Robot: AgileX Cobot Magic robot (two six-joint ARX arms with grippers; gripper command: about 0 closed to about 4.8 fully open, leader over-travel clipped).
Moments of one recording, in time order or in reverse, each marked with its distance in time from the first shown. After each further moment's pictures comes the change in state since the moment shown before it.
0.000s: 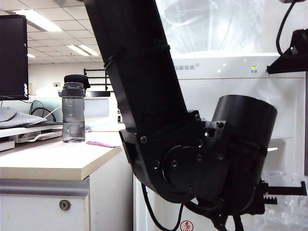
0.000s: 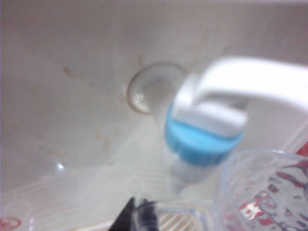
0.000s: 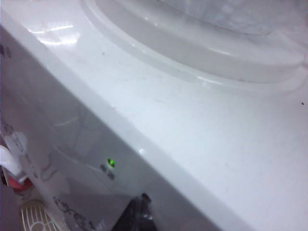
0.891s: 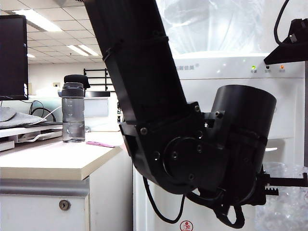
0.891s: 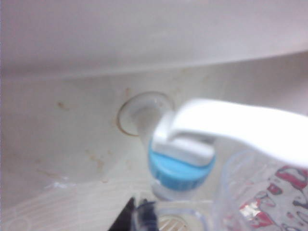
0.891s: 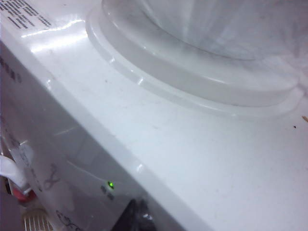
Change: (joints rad) left arm -0.001 -0.021 -0.002 0.019 0.001 0.049; right arm -0.013 -0.001 0.041 -0.022 -0.033 0.000
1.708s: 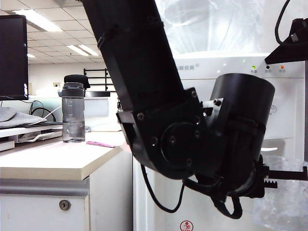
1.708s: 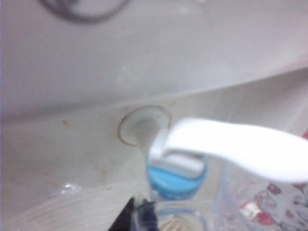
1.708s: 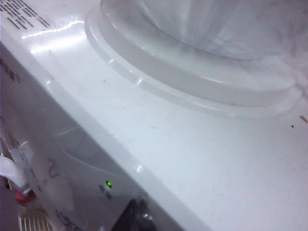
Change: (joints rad) left arm 0.000 -0.044 -0.016 -0.031 0.008 0.034; right arm -0.011 0.000 0.000 0.001 -0.010 0.000
